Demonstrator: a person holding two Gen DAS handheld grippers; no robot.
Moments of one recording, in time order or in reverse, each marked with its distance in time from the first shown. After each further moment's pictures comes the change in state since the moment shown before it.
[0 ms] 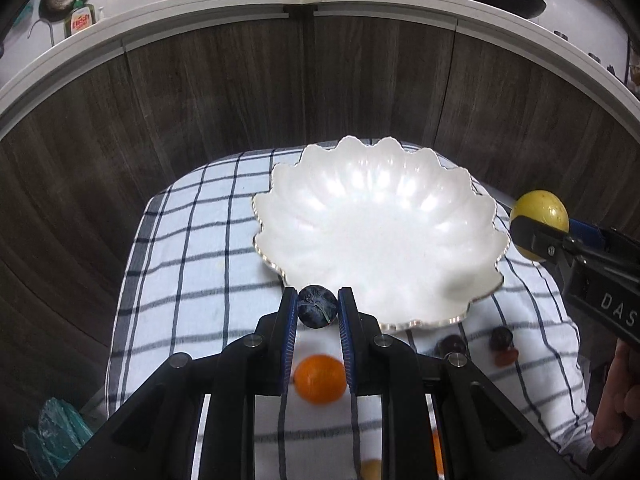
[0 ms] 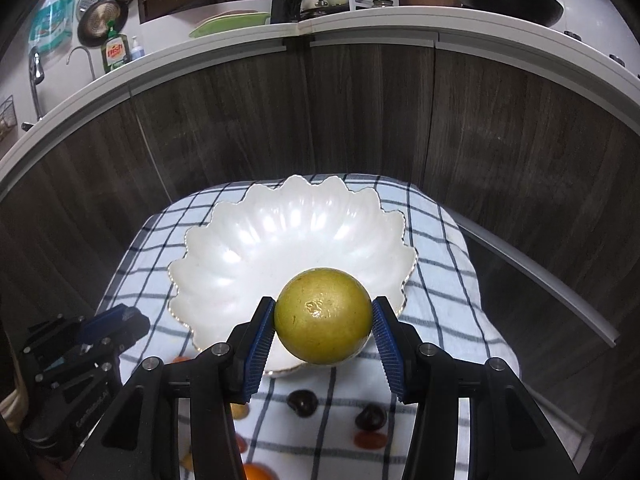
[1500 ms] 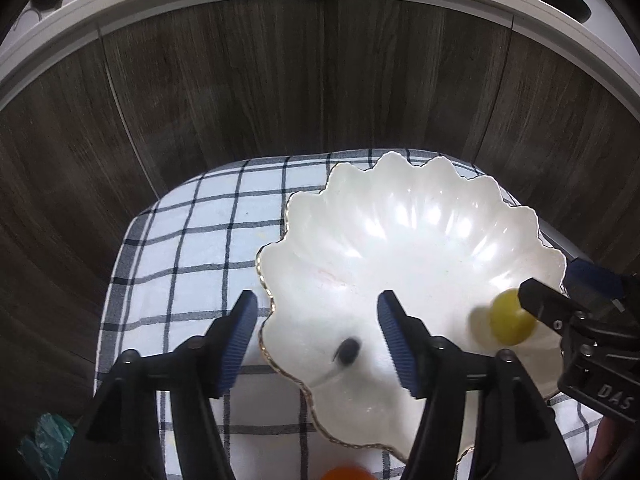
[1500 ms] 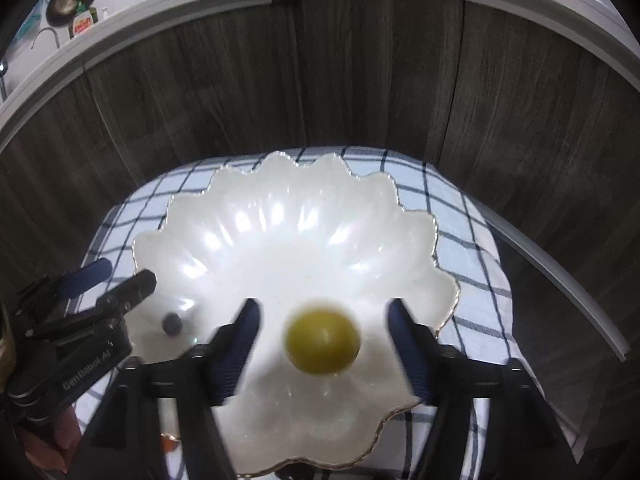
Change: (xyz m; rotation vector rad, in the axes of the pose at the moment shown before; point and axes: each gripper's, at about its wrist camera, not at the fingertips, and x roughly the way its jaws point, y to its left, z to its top) left arm 0.083 0.024 0.056 -0.044 0.030 0.042; right arm 0.091 0.003 0.033 0.010 0.121 -0.034
